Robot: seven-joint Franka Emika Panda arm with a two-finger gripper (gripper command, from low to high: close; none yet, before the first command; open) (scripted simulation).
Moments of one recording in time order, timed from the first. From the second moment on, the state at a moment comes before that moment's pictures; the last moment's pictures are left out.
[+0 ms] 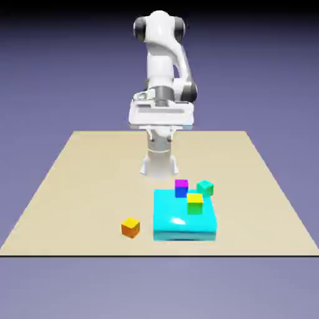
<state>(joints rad) 0.03 -0.59 -0.04 -2.80 -0.01 3.03 0.71</state>
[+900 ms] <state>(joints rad) 0.53 -0.96 -1.02 -2.66 -0.24 2.83 -0.05</state>
